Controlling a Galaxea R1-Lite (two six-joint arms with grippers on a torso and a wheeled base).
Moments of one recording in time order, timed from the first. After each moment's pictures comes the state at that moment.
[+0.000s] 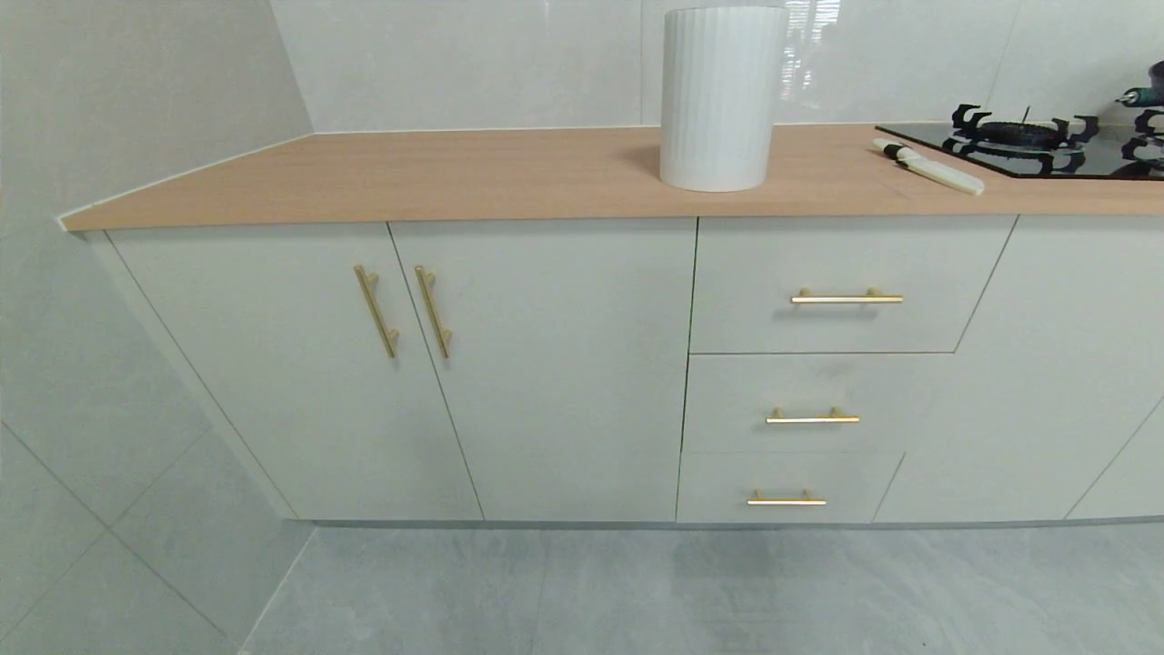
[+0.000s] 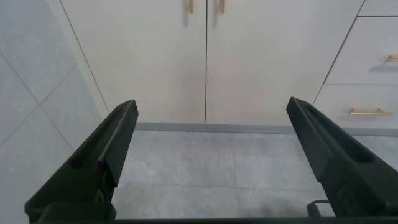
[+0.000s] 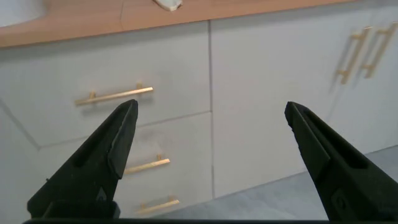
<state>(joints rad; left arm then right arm) 0.00 0.00 0.00 0.00 0.02 0.00 0.10 0.92 -0.30 -0.79 -0.40 0.00</state>
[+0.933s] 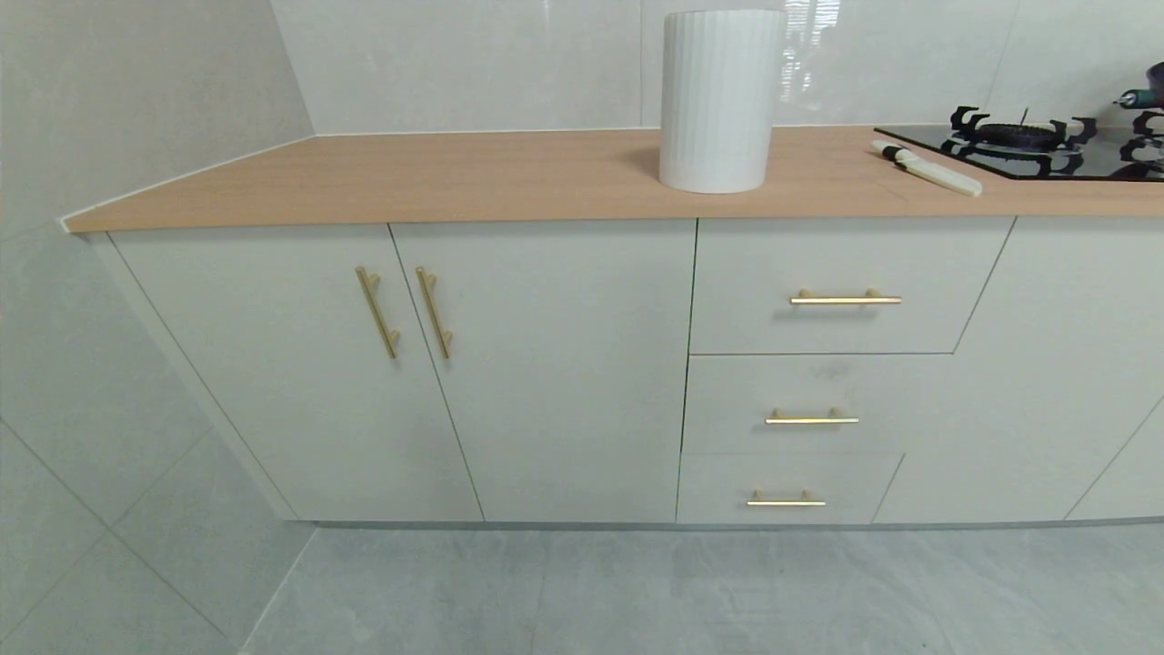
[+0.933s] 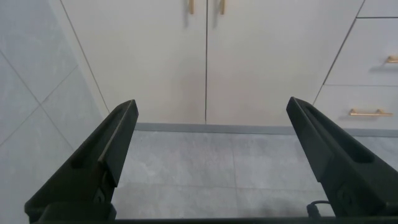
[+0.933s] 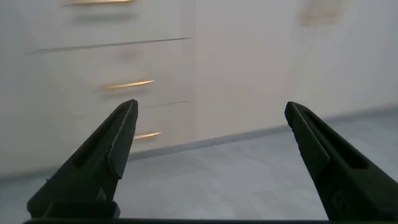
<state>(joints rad) 0.00 0.00 0.00 0.00 0.02 0.00 -0.01 0.01 -0.01 -0.06 -0.10 -0.01</state>
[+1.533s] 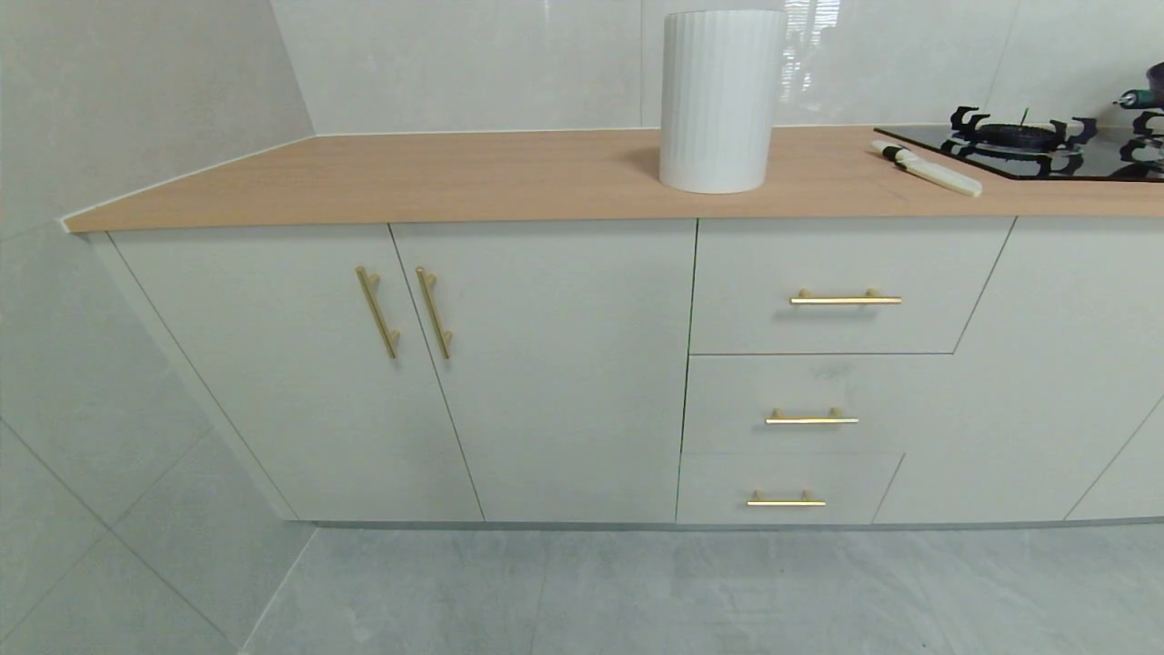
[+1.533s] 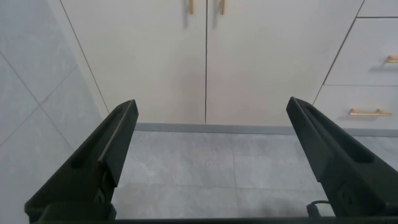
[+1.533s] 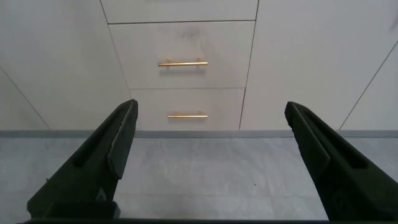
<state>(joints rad) 0.00 0.00 0.00 0.00 0.02 0.00 0.00 0.00 0.00 -0.01 0.00 0.02</state>
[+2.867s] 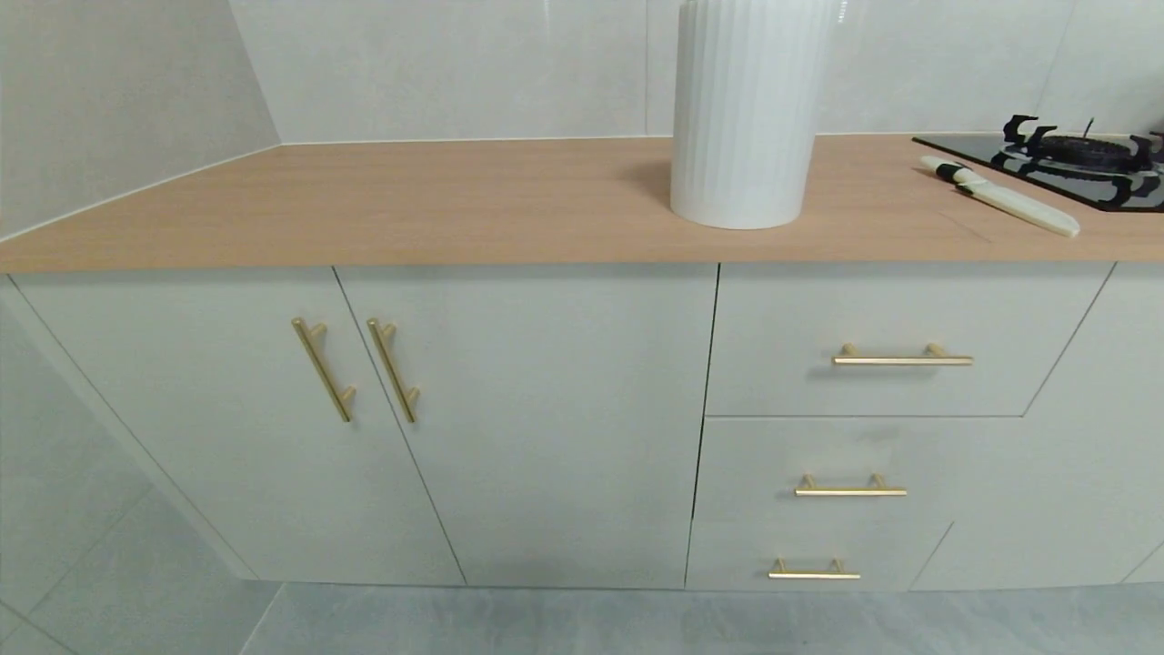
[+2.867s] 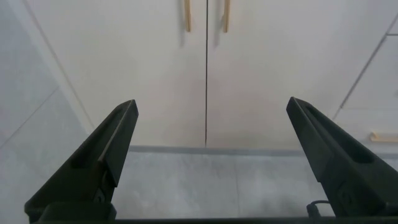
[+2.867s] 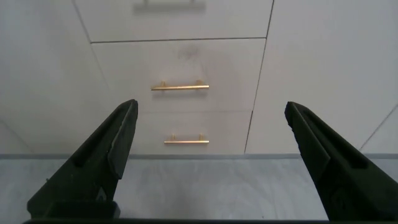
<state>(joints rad) 0.00 0.00 0.00 0.00 0.01 0.00 0.00 0.00 0.00 -0.01 0.00 0.02</state>
